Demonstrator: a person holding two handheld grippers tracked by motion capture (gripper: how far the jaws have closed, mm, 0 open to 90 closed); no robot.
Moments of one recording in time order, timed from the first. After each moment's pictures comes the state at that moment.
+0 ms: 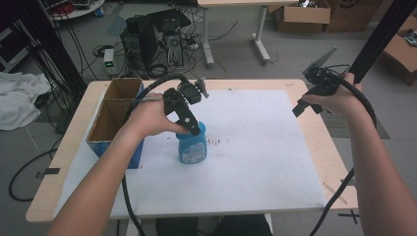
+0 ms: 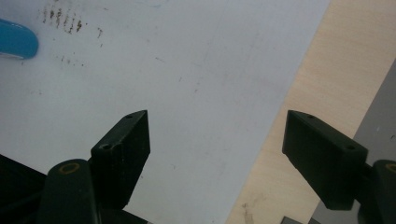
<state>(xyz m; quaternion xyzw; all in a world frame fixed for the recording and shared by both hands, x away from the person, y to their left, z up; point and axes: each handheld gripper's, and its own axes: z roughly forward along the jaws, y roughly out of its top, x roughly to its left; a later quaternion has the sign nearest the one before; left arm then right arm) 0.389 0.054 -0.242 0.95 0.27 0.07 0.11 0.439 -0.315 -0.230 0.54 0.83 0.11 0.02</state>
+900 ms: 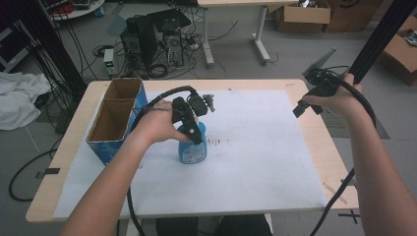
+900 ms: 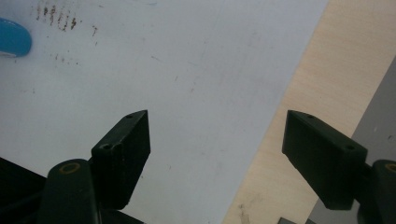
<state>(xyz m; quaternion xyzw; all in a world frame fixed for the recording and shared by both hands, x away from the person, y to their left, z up) 0.393 0.038 -0.281 0.97 0.22 0.08 0.07 0.441 -0.317 -0.234 0.53 0.84 0.11 0.02</state>
